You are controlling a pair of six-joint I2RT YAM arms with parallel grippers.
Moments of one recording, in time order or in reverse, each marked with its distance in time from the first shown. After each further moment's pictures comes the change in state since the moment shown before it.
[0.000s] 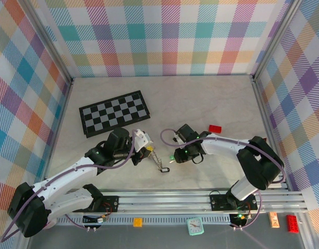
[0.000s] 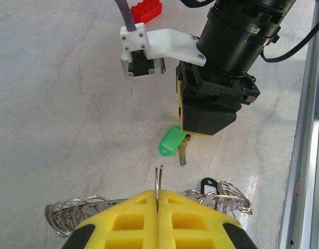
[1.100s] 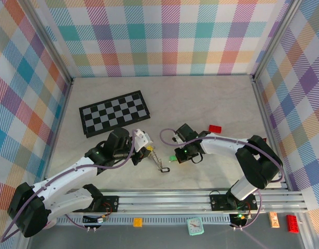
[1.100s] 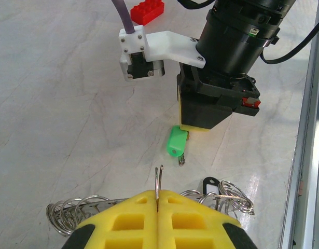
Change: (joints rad) left arm 0.000 0.000 0.000 0.000 -0.007 0.000; right arm -0.006 0.015 0.007 0.007 -0.017 -0.003
